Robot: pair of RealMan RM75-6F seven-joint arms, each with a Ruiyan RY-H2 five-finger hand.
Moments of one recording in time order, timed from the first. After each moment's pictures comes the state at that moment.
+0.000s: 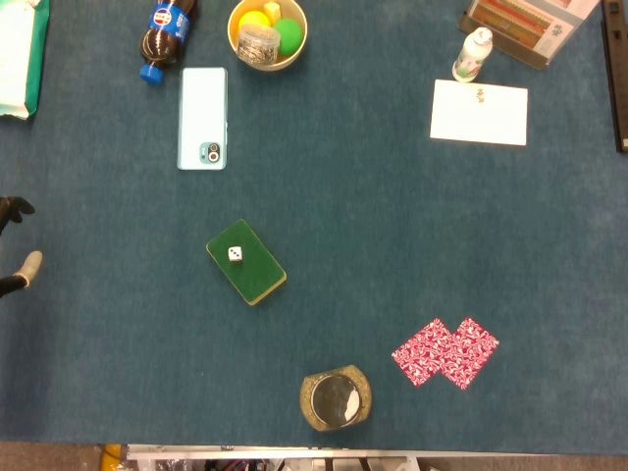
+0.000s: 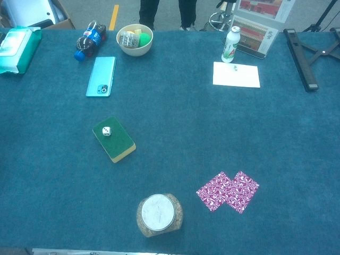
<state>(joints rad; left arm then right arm) -0.15 -1.23 -0.03 -1.55 1.45 1.42 0.12 0.07 -1.15 0.07 -1.50 -1.44 1.40 0.01</state>
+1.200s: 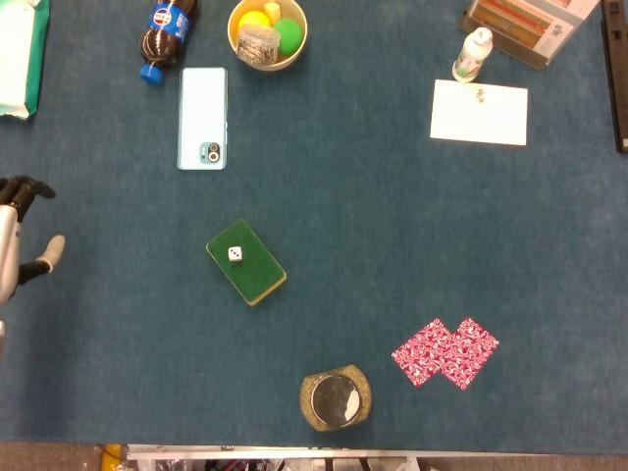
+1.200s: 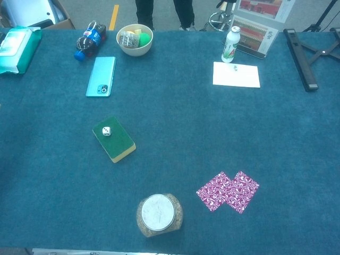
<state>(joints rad) -0.17 -1.27 -0.09 -1.66 1.41 1.43 0.24 0.18 -1.19 0.09 -1.41 -1.44 1.30 0.03</state>
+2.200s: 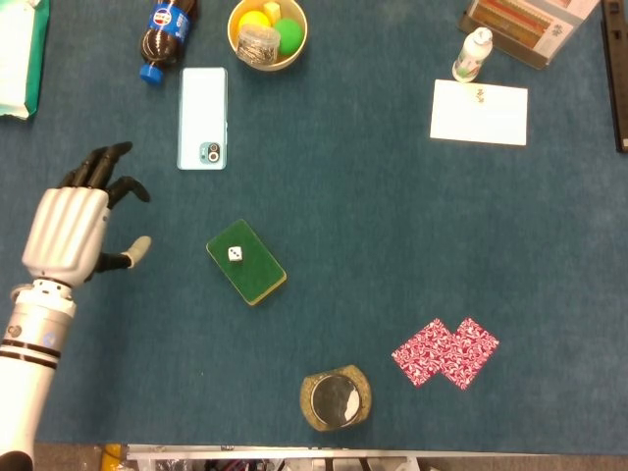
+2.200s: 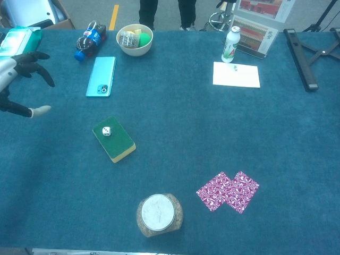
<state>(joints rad) -0.31 -1.26 -0.10 -1.88 1.31 1.22 0.28 0.35 -1.31 0.15 -1.19 -1.41 1.18 -0.02</state>
